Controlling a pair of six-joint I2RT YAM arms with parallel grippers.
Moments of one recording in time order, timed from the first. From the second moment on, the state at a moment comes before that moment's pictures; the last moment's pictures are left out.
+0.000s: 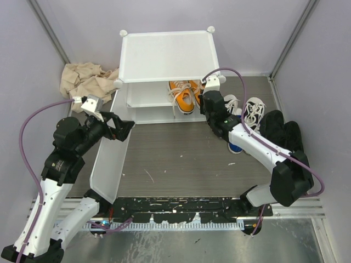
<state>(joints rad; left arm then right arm) -0.31 0.71 1.00 -0.45 0.24 -0.17 0.56 1.41 1.07 -0.01 0.47 0.10</state>
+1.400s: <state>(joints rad) -0.31 0.73 0.99 -0.41 0.23 -0.14 0.49 1.66 1.13 0.37 0.51 -0.06</state>
